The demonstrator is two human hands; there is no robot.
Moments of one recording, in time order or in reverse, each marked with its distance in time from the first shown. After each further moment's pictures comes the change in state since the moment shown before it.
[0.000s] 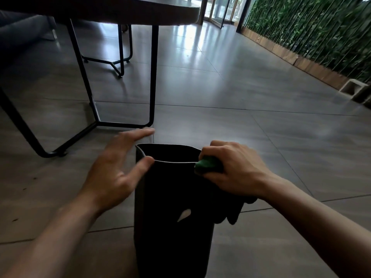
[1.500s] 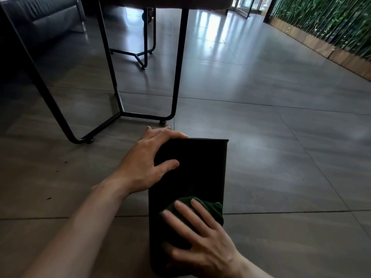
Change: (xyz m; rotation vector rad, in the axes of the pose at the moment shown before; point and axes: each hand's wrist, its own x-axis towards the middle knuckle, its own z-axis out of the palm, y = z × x) left_hand 0.005 -0.017 0.001 0.047 -0.184 -0.089; right_hand -0.062 -0.067 0.196 -0.082 0.450 -0.664
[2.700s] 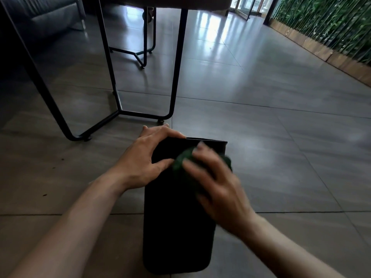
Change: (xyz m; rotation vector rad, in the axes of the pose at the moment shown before) left_hand 0.004 -0.002 0.005 0.012 -0.020 0.005; right_hand 0.045 0.073 -0.058 0.166 0.105 0.333
